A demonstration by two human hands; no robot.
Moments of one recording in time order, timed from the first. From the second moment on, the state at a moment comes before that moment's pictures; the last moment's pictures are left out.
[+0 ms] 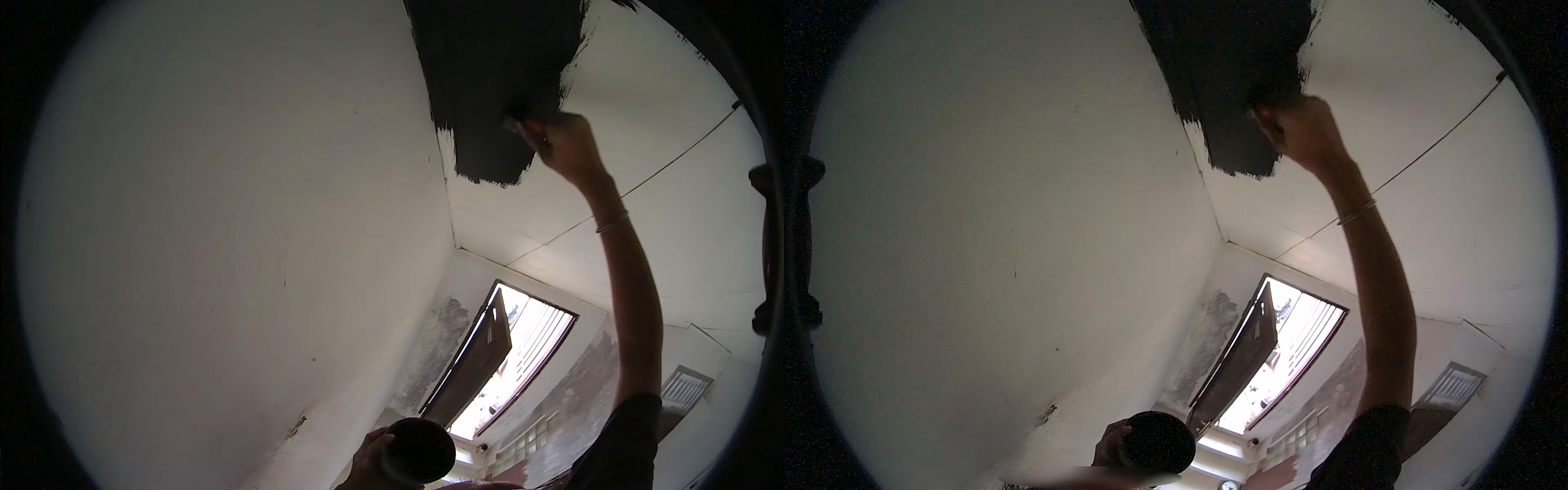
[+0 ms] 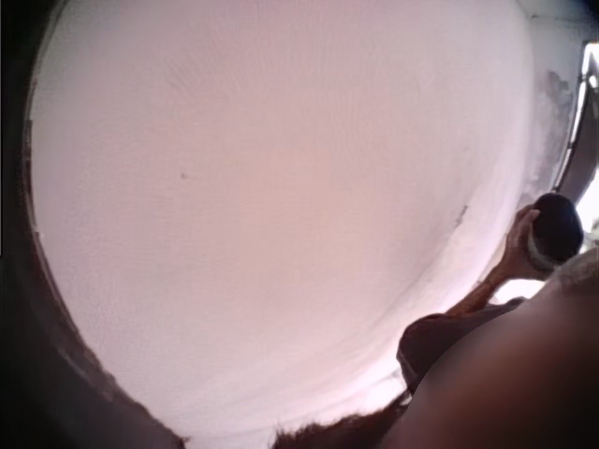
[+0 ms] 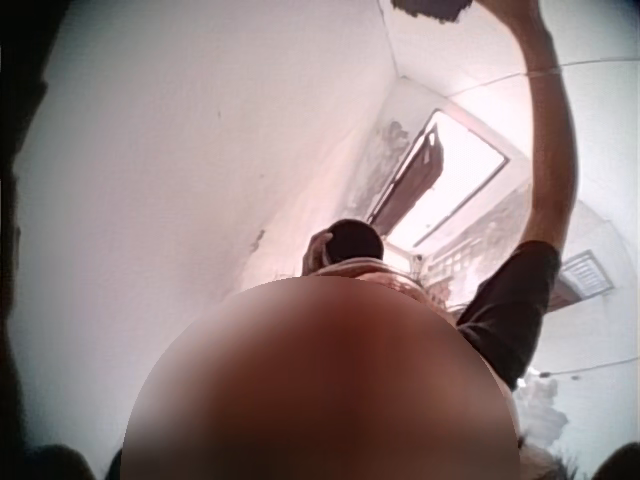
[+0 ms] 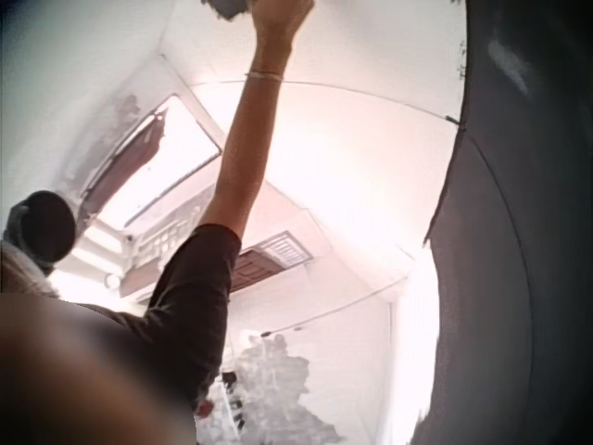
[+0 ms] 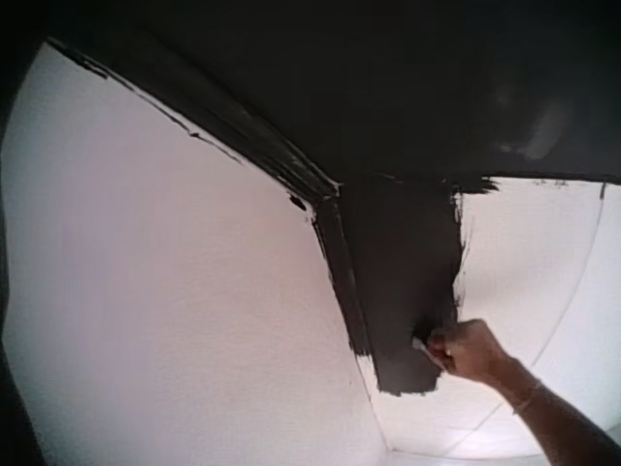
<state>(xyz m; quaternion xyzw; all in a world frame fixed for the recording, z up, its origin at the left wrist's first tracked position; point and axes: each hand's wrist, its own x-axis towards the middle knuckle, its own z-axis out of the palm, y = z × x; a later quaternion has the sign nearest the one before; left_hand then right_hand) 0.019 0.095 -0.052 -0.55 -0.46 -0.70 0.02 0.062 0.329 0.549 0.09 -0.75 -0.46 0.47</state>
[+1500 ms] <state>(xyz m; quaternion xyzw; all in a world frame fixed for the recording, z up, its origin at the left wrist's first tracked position) 0.029 0.093 -0.007 -0.57 -0.50 -0.65 0.09 0.210 0.264 0.176 -0.16 -0.75 0.18 0.62</state>
